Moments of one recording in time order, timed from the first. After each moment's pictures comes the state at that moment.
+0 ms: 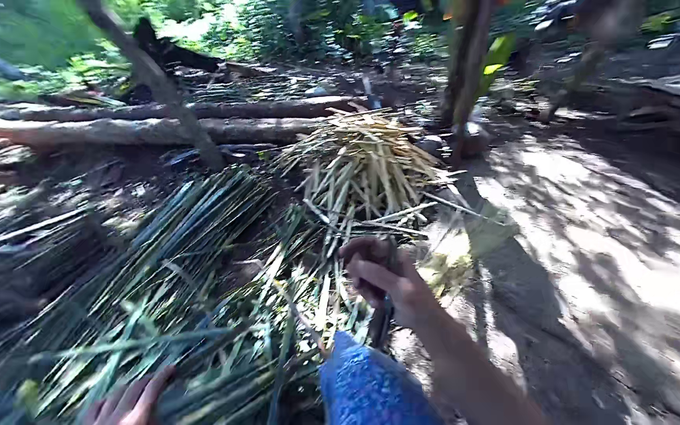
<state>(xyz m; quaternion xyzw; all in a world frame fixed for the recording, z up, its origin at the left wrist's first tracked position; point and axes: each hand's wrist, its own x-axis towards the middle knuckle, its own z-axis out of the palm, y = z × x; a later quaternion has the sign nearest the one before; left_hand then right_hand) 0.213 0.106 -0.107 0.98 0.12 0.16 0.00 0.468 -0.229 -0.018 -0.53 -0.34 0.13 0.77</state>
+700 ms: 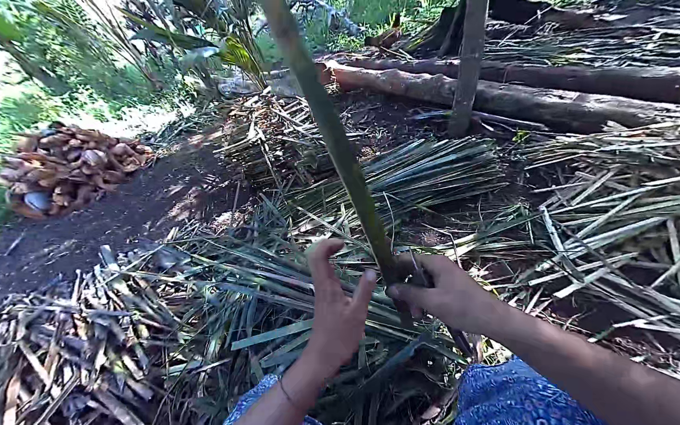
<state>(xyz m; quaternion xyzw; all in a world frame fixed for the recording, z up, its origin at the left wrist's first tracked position) 0.171 0.011 -0.020 0.75 0.30 0.48 0.35 0.359 -0.054 0.000 -0.55 -0.58 0.42 0.43</state>
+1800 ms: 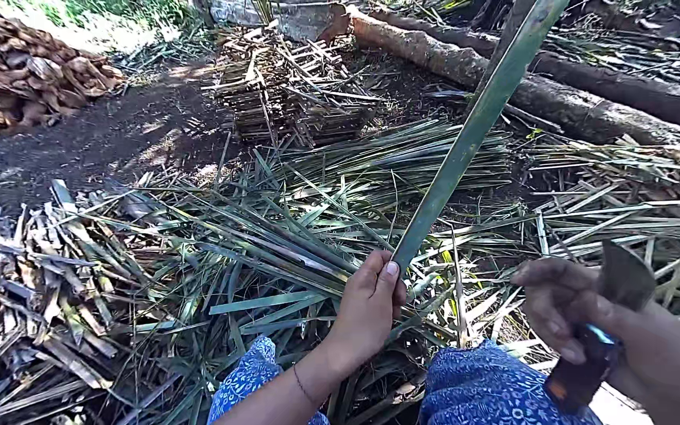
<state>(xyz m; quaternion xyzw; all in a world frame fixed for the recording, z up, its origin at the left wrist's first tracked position) 0.181 -0.003 -0.024 0.59 0.31 0.32 0.68 0.414 -0.123 0.004 -0.41 -0.53 0.50 0.55</state>
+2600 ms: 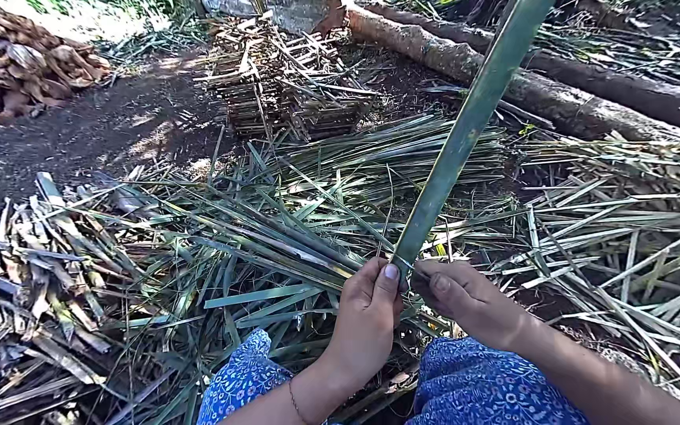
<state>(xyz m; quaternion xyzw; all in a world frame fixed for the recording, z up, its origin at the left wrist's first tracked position) 0.176 -0.031 -0.019 0.49 0.26 0.39 0.73 0.358 -0.066 -0.026 -0.48 -0.69 0.37 0.39</state>
